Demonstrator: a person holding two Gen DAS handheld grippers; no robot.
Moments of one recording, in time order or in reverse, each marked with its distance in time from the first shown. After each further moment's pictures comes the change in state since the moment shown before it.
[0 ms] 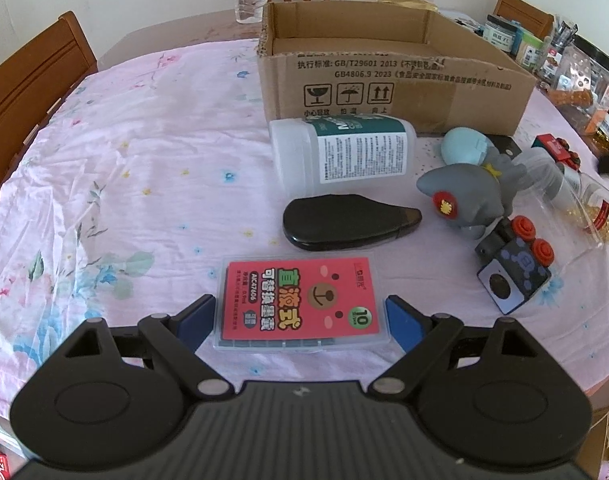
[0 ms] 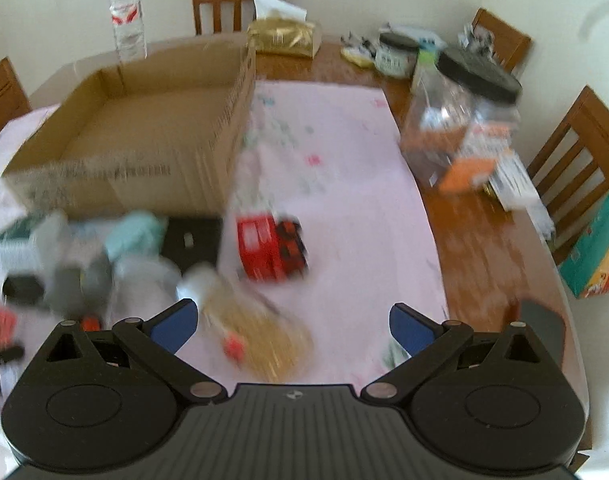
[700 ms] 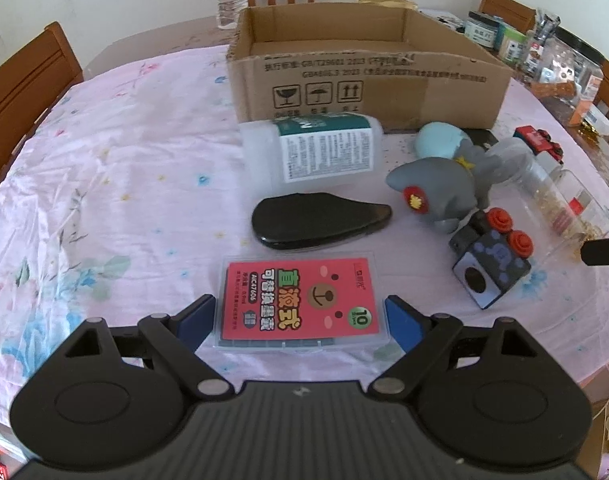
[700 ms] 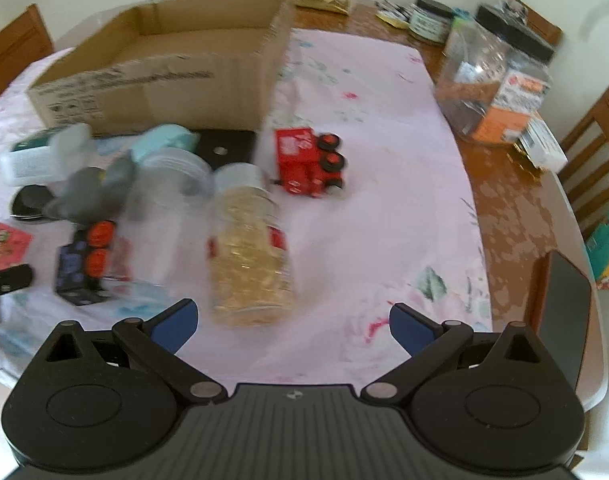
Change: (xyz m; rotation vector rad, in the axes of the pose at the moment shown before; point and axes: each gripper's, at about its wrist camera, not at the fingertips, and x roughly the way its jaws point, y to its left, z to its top) left arm -0.003 -0.012 -0.005 0.029 -0.016 -0.022; right arm 0.004 -0.004 -0.062 -0.082 0.114 0.044
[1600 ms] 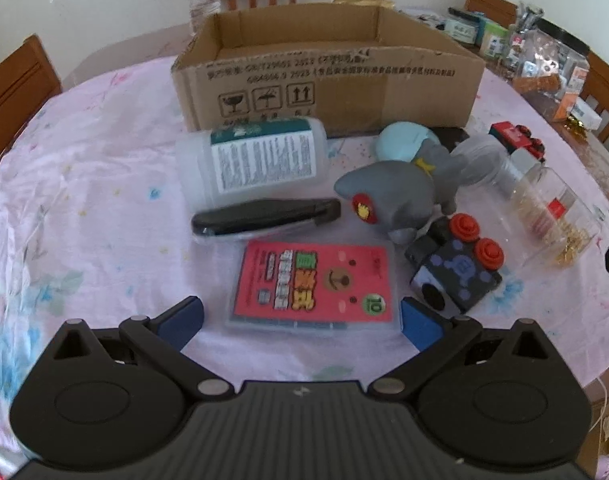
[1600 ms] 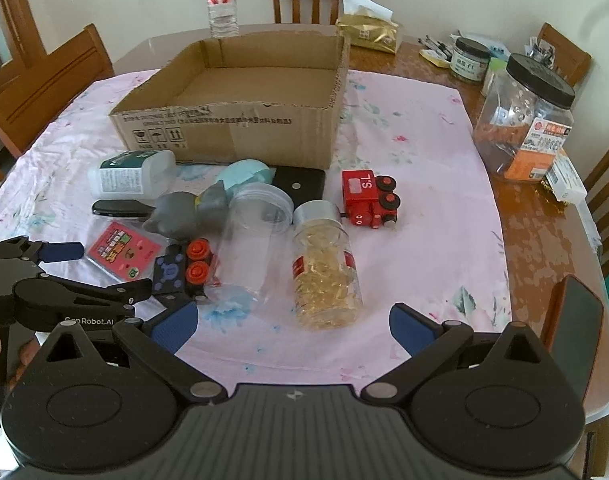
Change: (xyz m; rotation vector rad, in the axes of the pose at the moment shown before) left arm 0.011 -0.032 0.005 0.034 -0.021 -0.037; right arm -0.054 0.027 0.000 -0.053 -0.083 0.141
